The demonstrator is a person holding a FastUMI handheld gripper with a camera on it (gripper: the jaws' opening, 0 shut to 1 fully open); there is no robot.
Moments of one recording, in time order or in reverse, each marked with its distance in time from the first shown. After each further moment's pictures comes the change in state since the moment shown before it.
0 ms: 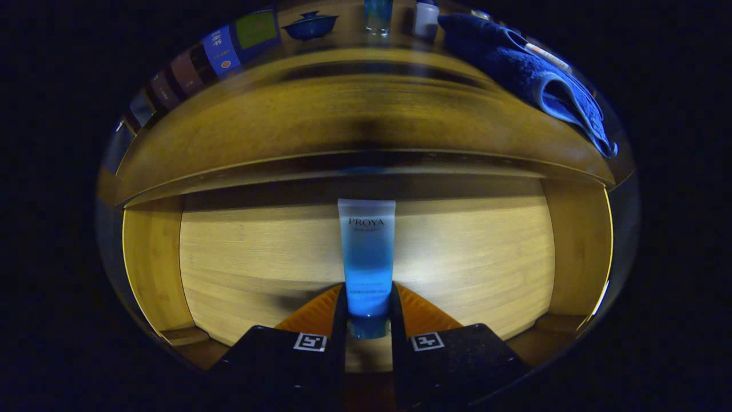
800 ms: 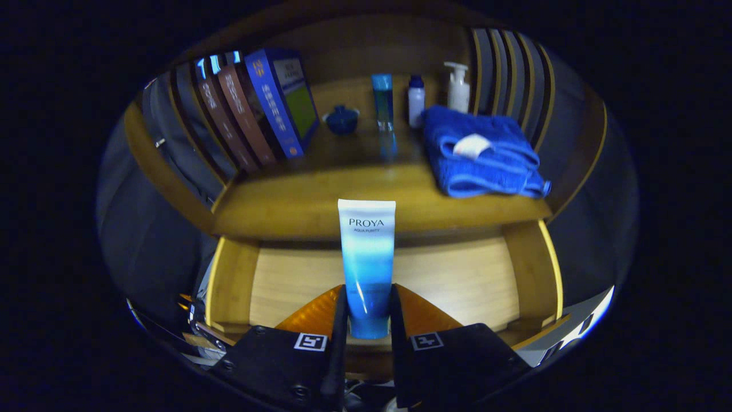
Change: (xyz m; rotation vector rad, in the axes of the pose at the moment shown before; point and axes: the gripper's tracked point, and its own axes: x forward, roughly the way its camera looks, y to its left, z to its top) arm -0.155 -0.001 0.056 0.007 -0.382 0.133
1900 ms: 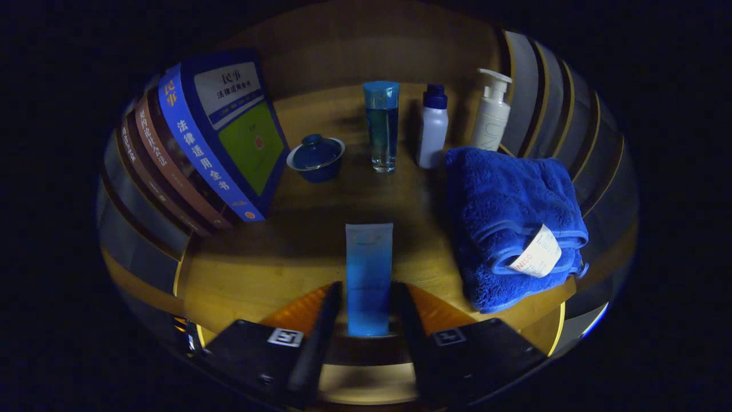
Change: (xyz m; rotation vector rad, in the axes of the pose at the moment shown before) arm 0.124 -0.005 0.091 0.038 0.010 -0.070
